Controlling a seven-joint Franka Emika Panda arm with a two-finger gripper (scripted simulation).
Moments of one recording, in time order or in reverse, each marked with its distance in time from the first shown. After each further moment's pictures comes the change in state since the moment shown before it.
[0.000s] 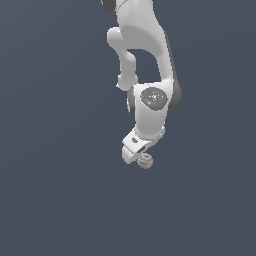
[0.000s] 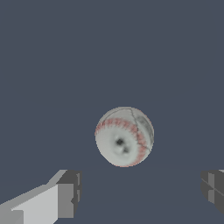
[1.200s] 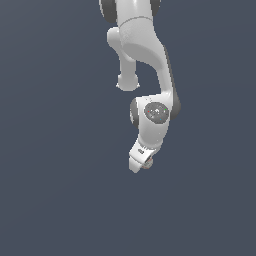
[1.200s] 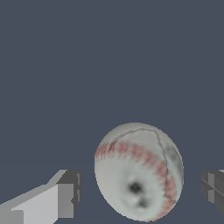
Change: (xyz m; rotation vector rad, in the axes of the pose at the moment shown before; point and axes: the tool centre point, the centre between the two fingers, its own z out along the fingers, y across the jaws) arm 0.016 -0.006 0.044 -0.002 0.007 -0.181
